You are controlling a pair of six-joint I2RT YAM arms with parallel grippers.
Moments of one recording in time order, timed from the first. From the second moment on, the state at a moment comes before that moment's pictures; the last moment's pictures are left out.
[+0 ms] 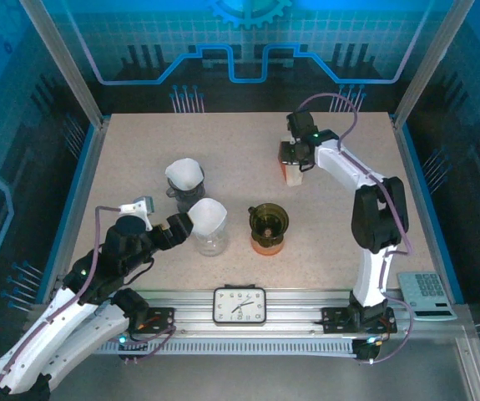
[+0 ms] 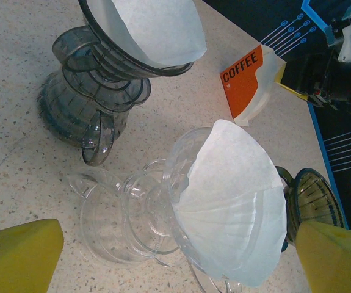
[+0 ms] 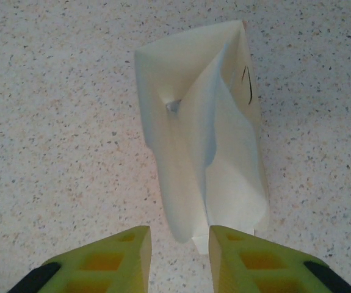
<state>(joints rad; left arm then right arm) -0.57 0.50 0.67 -0.68 -0.13 -0.85 0.33 1.97 1.65 -0.67 0.09 0.32</state>
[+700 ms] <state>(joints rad) -0.57 0.50 0.67 -0.69 -0.13 -0.85 0.32 2.09 1.72 -0.68 0.13 0.31</state>
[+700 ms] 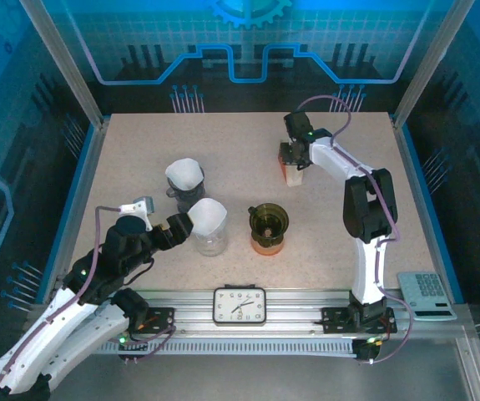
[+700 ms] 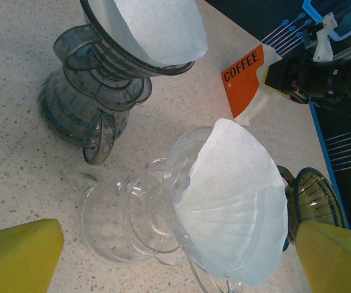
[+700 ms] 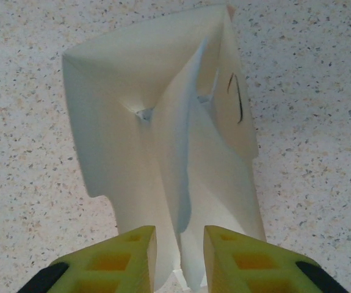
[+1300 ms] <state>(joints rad) -0.57 0.50 0.70 -0.70 -0.12 -0.84 0.32 2.01 1.64 -0.67 0.13 0.29</state>
